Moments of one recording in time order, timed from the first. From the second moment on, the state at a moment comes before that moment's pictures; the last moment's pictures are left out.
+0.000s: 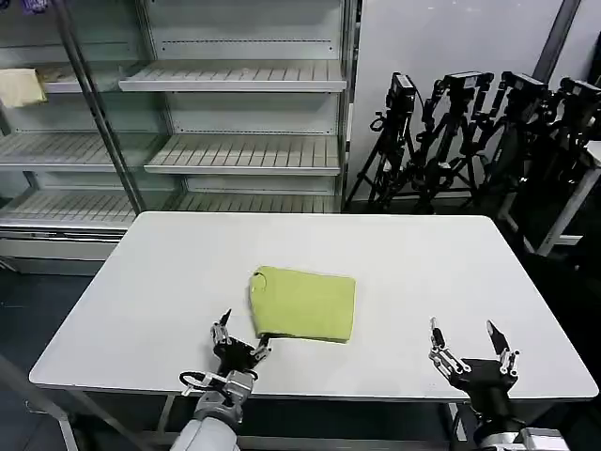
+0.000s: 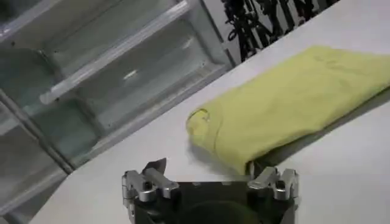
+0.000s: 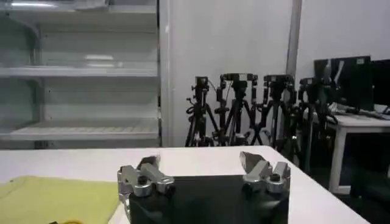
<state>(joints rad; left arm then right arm) 1.30 -1.25 -0.15 -2.03 0.27 0.57 -0.20 -1.78 1.36 0.61 2.54 0.22 -0.32 0.22</state>
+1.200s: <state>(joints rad) 1.45 -1.20 -0.31 -2.27 0.13 0.57 -0.30 -1.79 1.40 0.59 2.57 0.19 -0.31 0.21</state>
